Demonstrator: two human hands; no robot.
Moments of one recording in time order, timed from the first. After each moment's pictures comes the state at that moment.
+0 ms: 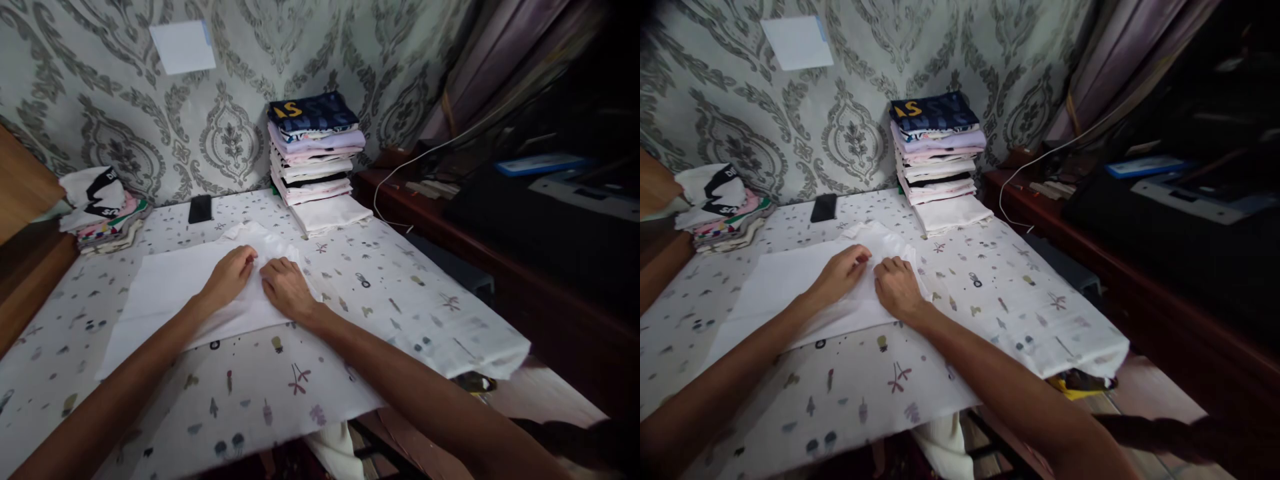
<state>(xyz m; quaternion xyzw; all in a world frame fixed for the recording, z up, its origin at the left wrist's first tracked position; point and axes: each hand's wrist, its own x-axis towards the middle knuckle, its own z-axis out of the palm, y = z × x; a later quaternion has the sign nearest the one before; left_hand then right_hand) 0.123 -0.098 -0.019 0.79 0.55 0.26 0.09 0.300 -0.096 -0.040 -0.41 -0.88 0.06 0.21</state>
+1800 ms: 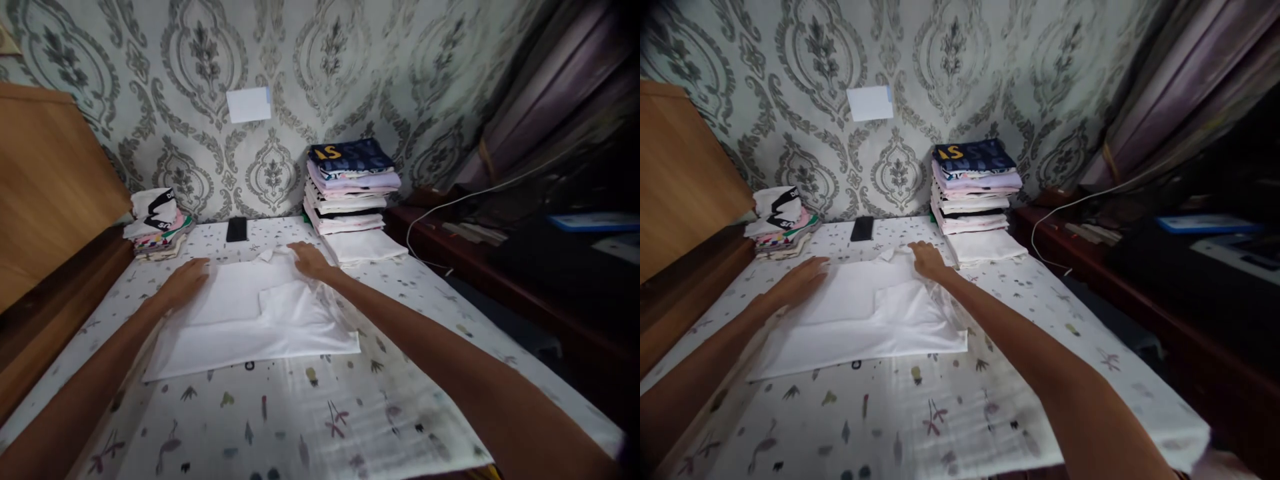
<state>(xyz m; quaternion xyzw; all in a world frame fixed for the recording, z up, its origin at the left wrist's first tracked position) -0.068 -0.110 -0.009 0.69 0.72 0.08 0.02 0.265 0.031 -0.009 -0.45 -0.88 0.04 0.12</state>
